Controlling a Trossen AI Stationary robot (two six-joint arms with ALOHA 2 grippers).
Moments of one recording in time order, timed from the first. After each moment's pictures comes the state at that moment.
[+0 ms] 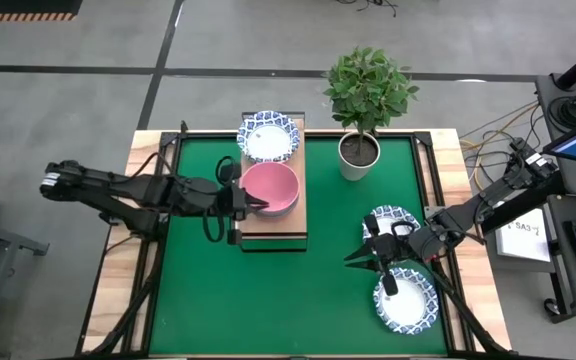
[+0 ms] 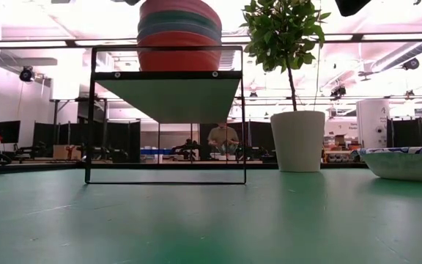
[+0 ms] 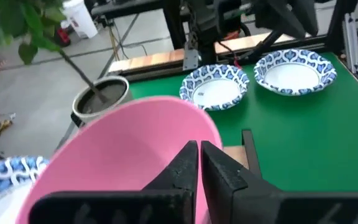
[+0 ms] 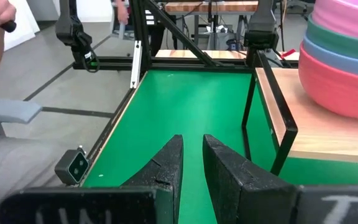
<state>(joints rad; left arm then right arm) -0.18 1.15 1.07 -0.33 -0.31 0.10 0.55 1.05 0.70 0.07 0.31 0.18</state>
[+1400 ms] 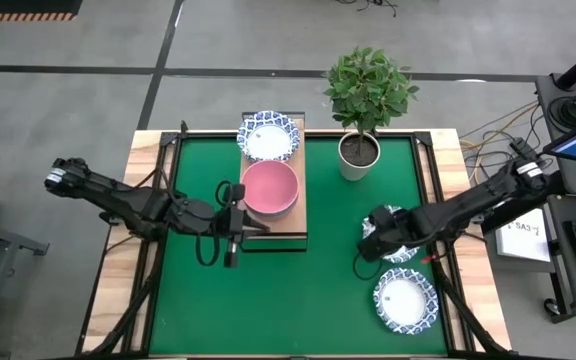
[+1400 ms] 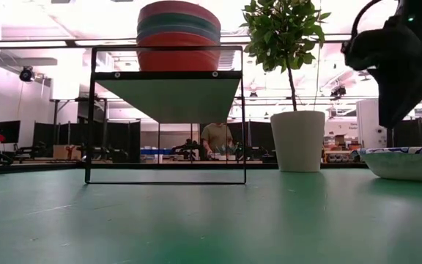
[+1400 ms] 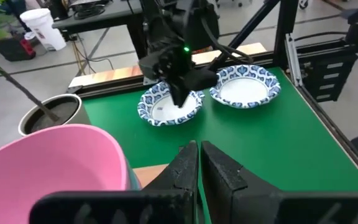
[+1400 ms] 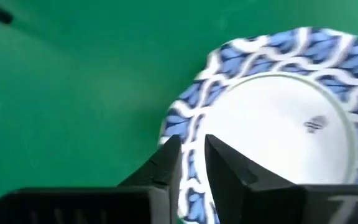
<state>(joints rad) -0.33 1.19 1.09 -0.28 -0.33 0.04 0.36 1.26 0.81 -0.91 0.23 1.29</state>
